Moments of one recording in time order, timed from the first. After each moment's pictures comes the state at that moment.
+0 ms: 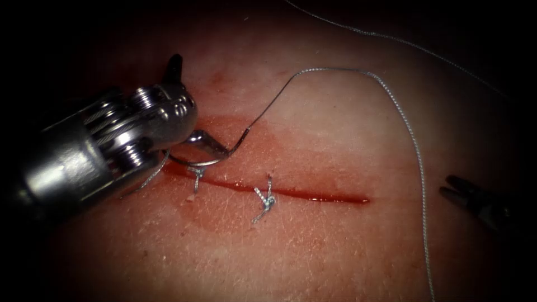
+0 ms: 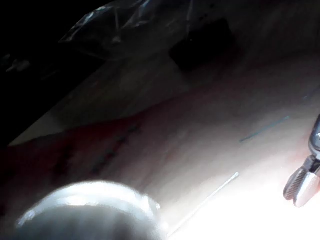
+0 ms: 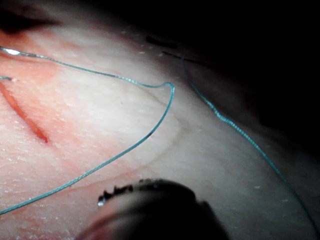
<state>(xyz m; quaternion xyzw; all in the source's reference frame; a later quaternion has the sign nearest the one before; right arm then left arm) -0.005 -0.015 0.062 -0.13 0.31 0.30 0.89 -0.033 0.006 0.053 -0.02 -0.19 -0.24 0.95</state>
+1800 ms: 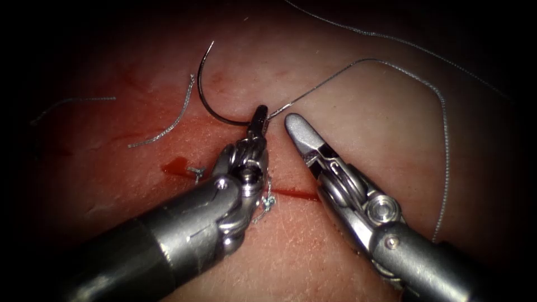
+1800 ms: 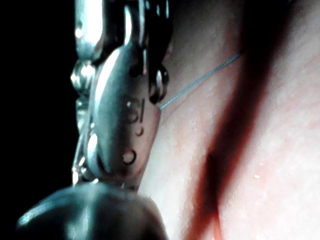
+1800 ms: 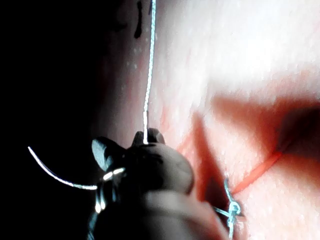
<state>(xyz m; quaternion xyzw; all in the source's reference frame) 0.024 -0.011 0.057 0.23 0.45 0.85 0.18 -0.037 0.001 0.062 -0.34 -0.10 0.02 0.94</state>
